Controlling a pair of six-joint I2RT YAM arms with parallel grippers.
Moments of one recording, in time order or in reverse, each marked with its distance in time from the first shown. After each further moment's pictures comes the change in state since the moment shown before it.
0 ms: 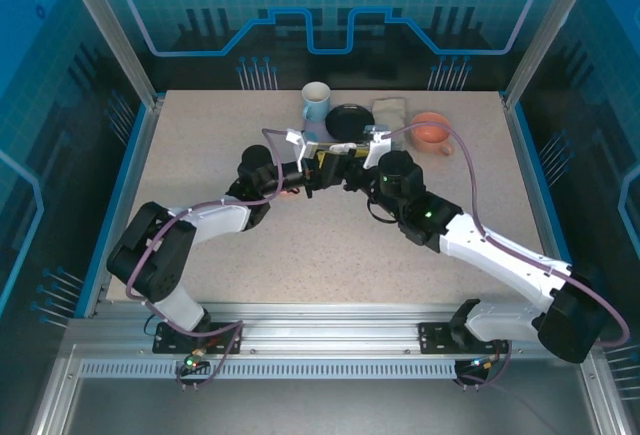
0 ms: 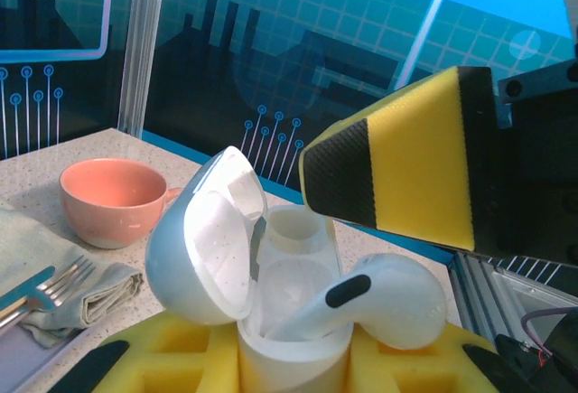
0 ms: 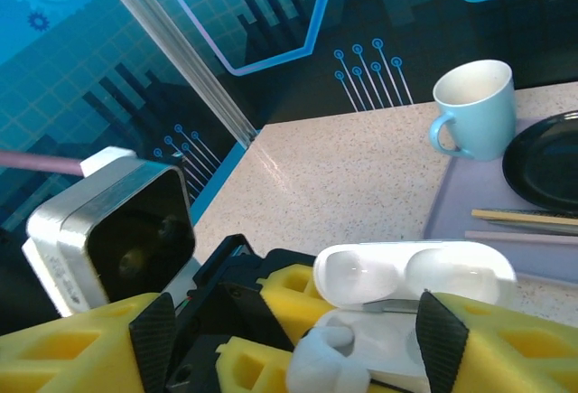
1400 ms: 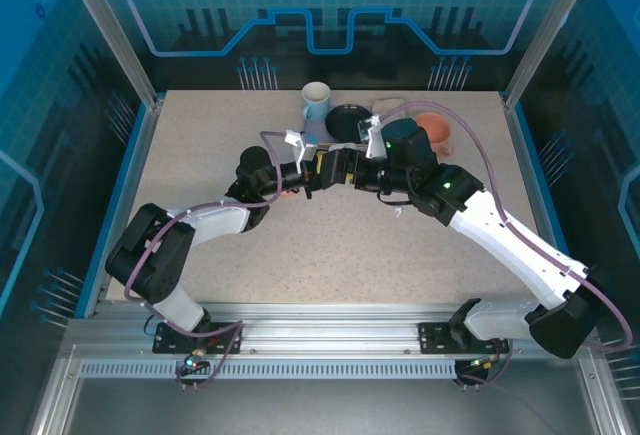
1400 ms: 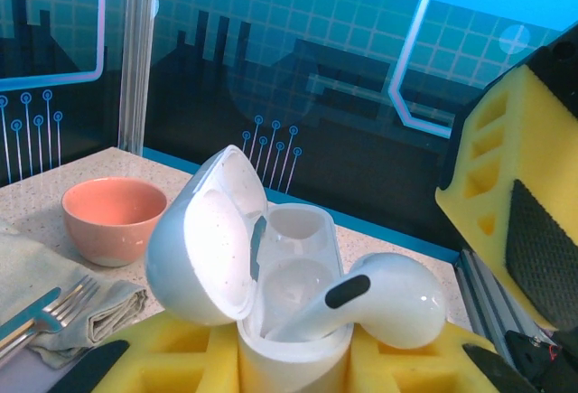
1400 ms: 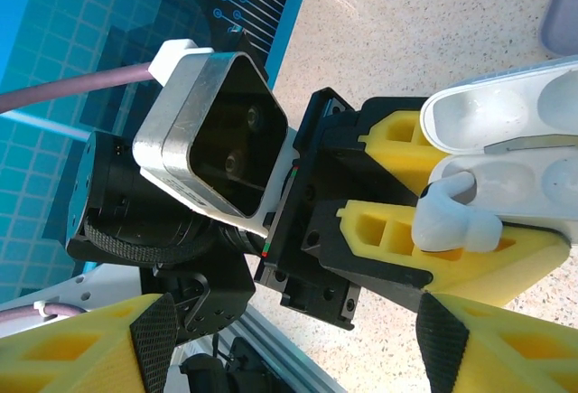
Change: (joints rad) left arm -0.001 -0.008 -0.011 0.029 0.004 0.037; right arm -0.069 0.048 0.326 -0.544 -0.442 0.237
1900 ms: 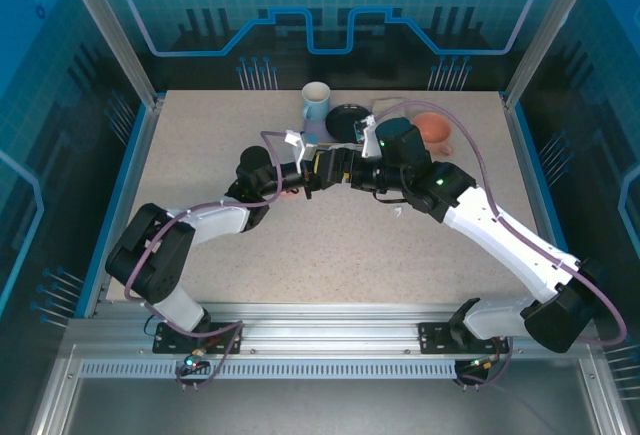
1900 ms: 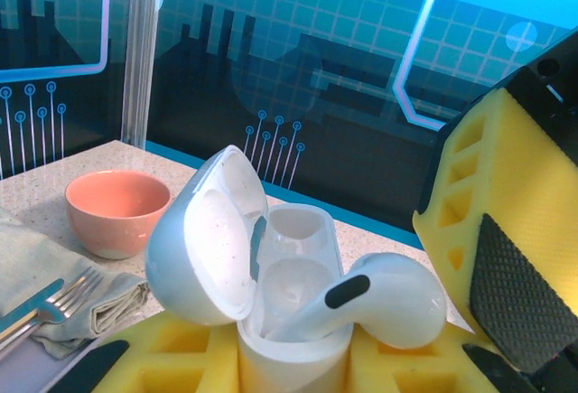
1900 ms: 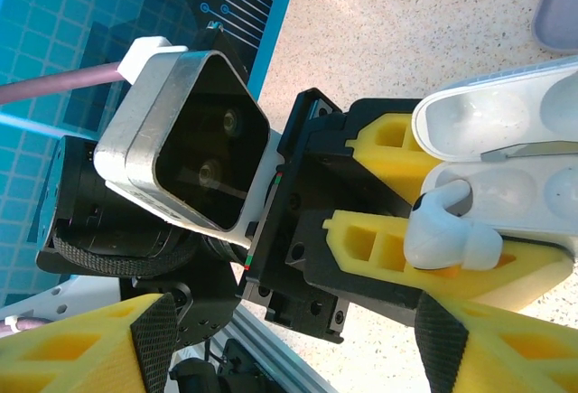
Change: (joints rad) left arm 0.000 0.000 0.000 -0.015 -0.001 0.000; right arm -0.002 0.038 0.005 0.008 0.002 -0.001
